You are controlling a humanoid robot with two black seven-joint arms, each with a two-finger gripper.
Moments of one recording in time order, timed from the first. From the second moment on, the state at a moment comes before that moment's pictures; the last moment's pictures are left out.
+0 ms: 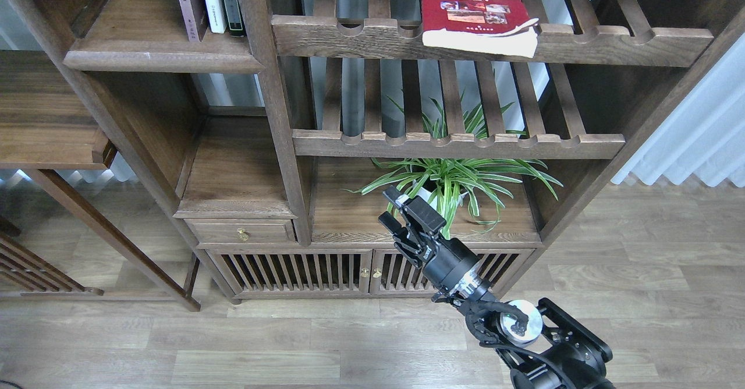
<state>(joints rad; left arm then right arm) -0.58 0.77 -1.51 -1.26 0.11 -0.49 0.02 0.19 0.01 0.97 0.93 0.38 0.58 -0.29</state>
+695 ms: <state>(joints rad) -0.62 0.61 -1.43 -1.10 0.29 -0.49 0.01 0.18 0.01 0.94 0.92 0.38 0.58 -0.29</state>
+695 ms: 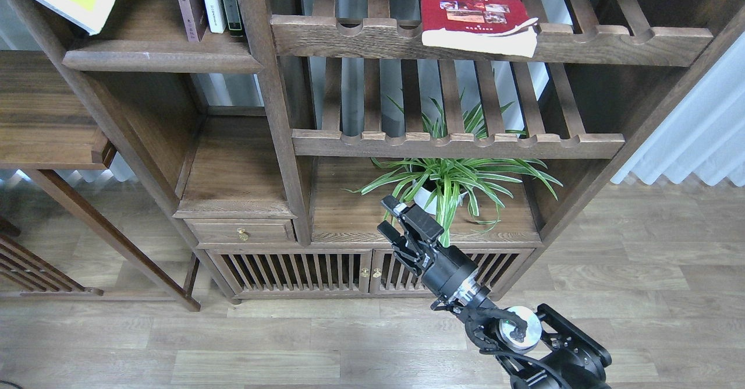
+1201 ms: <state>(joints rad) -0.71 0.49 -1.39 -1.00 0.40 -0.49 0.01 0.18 0.02 0.94 0.92 0.38 0.58 -0.29</state>
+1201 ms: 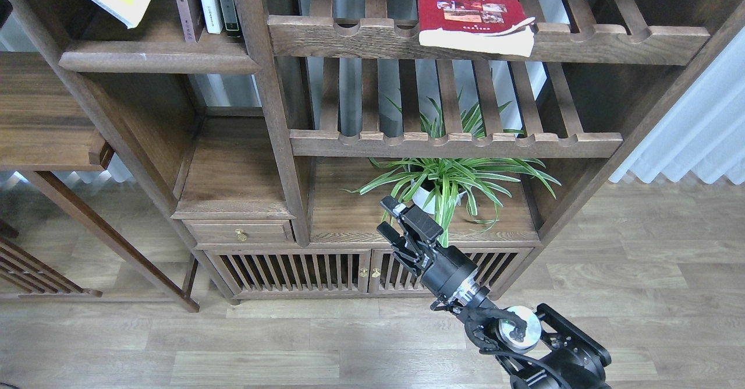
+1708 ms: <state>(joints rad) -0.88 0.45 -1.30 -0.80 0.43 -0.49 0.00 0.18 0.01 0.93 0.92 0.38 0.58 -0.29</state>
